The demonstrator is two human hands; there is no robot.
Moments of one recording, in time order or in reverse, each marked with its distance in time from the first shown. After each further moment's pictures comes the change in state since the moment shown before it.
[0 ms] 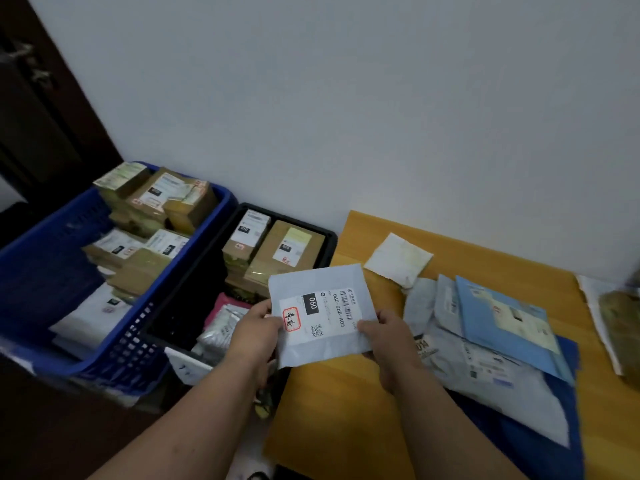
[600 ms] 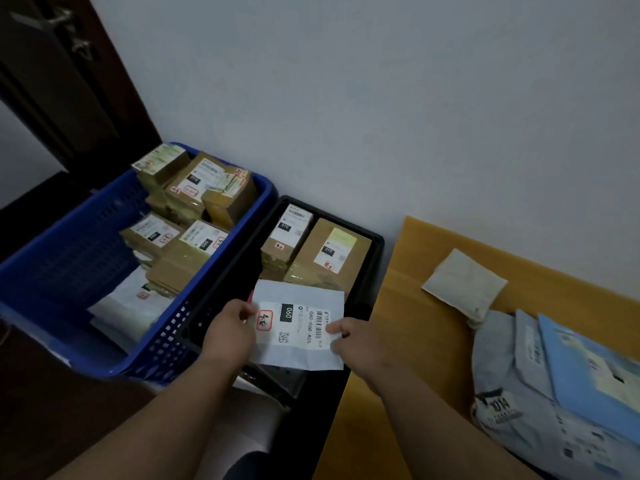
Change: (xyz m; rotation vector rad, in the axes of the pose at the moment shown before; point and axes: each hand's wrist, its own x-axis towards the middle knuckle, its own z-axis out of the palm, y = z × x) left_hand 0.115 0.016 -0.106 0.514 0.228 0.112; right_hand 0.063 -0.016 0.130 -0.588 -0.366 -0.040
